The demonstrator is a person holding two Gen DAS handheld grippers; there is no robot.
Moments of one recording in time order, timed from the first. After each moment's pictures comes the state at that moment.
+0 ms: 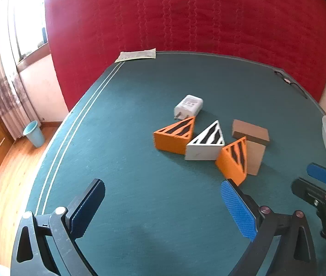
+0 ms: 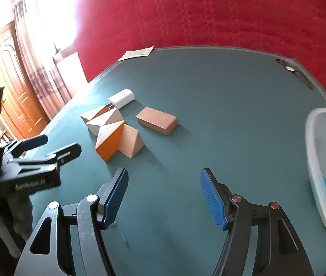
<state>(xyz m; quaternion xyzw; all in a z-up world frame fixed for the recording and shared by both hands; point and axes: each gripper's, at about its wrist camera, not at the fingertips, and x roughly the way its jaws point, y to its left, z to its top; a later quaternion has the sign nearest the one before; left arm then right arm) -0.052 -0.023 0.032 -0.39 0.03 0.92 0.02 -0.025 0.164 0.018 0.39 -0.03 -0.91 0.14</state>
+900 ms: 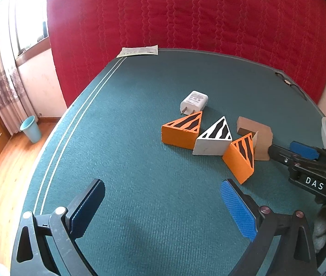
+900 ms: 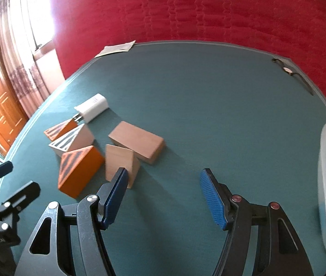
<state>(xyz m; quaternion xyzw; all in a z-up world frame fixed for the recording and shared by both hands) -0.050 -0.037 0.029 -0.40 0.02 0.92 0.03 -0.083 0.149 0.003 0.40 -0.01 -0.91 0.07</state>
